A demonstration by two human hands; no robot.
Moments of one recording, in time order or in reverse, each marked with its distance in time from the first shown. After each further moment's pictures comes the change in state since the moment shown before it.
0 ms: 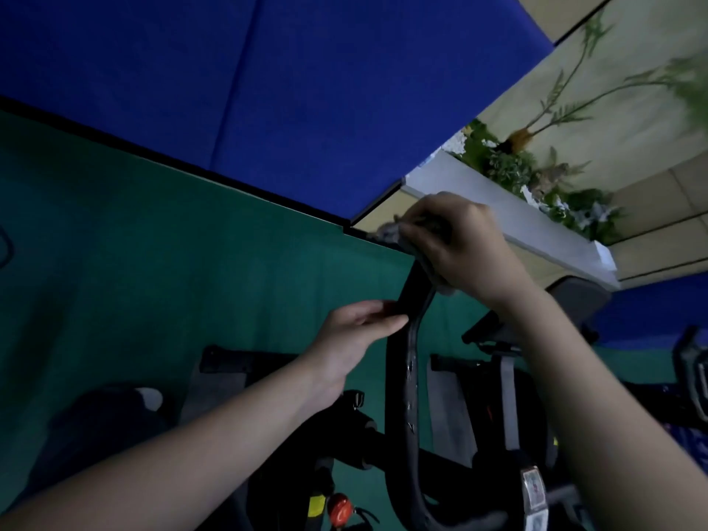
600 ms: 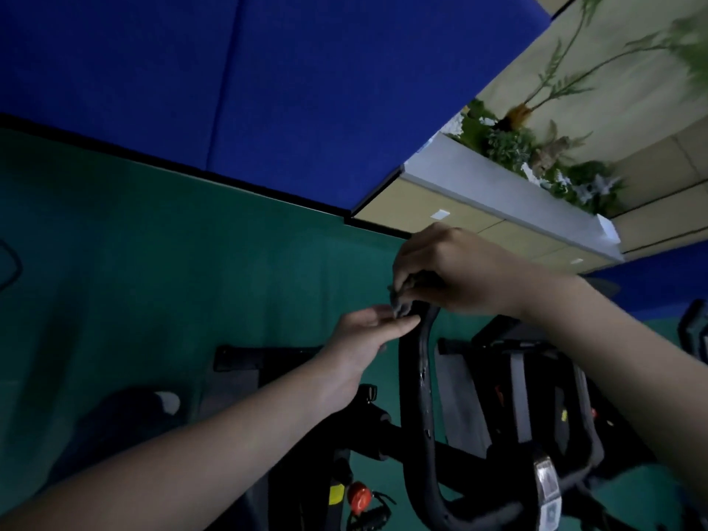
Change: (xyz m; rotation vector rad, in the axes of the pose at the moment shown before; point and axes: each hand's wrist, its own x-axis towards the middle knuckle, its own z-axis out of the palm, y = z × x) left_hand 0.006 0.012 -0.003 0.026 0.029 -0.153; right_hand 0.010 -0.007 -0.007 -0.114 -0.506 -0.354
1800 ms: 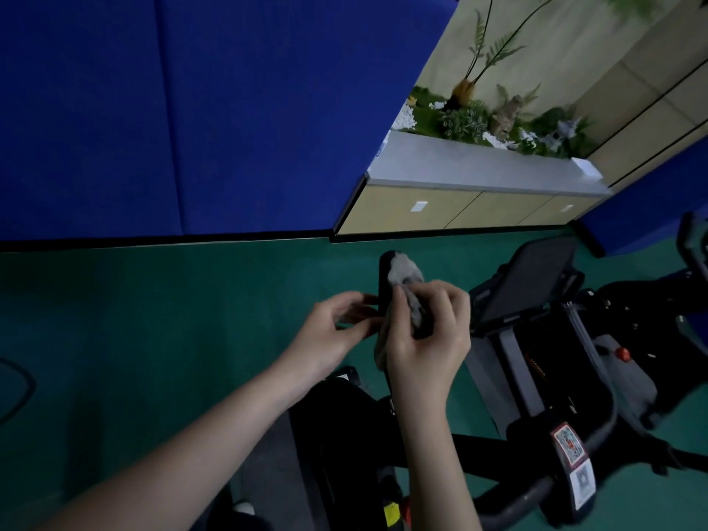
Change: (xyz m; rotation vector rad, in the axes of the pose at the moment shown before) left_hand 0.010 0.045 -0.009 0.506 -0.188 0.344; right_hand 0.002 -0.080 0.099 0.345 1.522 1.046
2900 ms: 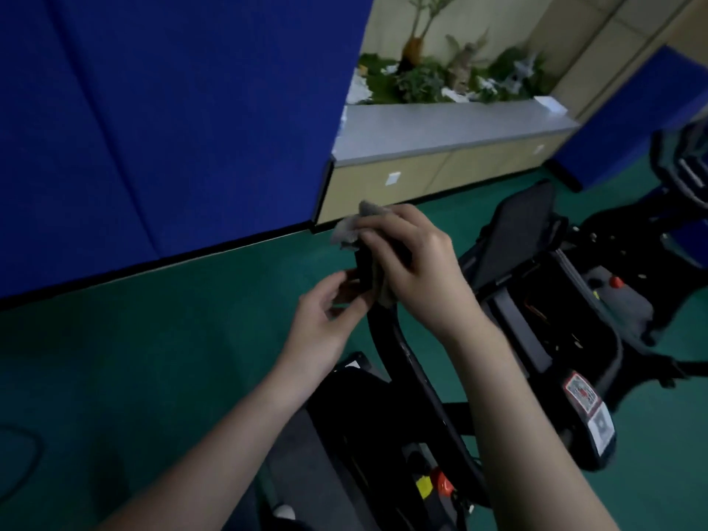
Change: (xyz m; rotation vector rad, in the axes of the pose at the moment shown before) left_hand 0.012 0.008 0.007 0.024 -0.004 0.078; right_hand 0.072 -0.002 -0.005 0.017 -0.534 -0.124
